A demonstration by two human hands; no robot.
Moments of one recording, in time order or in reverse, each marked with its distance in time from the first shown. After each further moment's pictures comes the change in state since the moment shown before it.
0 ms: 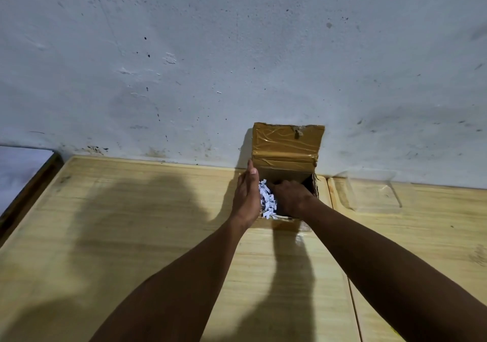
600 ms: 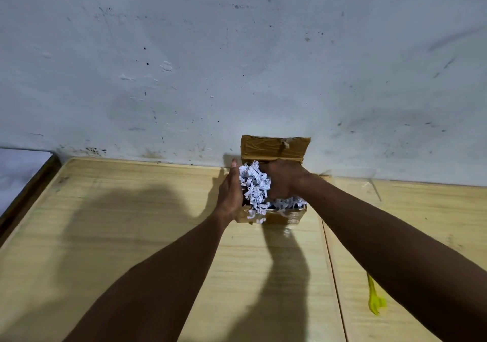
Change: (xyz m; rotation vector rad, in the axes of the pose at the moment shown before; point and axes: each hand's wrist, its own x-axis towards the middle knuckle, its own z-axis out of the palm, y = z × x) left_hand -0.018 0.025 -0.020 -0.107 0.031 -0.125; right_hand -0.030 0.003 -0.070 0.055 0.035 -0.040
